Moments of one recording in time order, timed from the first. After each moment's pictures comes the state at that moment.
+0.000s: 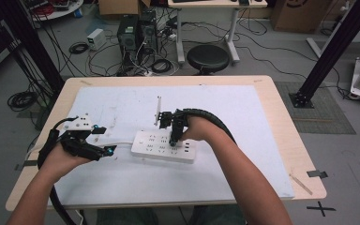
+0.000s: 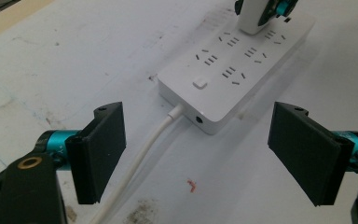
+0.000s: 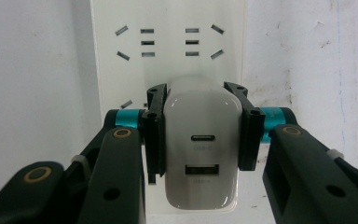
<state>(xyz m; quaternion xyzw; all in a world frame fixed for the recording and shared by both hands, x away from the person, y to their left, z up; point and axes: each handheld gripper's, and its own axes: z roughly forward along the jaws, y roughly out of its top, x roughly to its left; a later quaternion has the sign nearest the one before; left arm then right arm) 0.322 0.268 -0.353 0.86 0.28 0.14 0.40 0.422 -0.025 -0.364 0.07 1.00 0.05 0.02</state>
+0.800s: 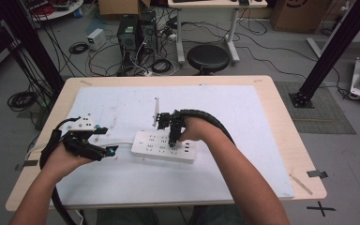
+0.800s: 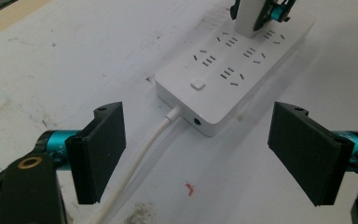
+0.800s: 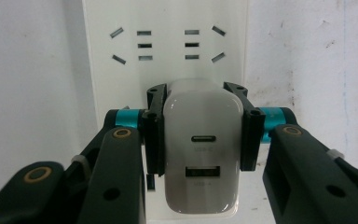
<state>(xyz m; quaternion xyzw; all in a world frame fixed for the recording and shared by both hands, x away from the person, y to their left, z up) 0.321 0.263 -0.355 0.86 0.28 0.14 0.40 0.424 -0.020 -0.369 0.08 1.00 0.04 0.02</state>
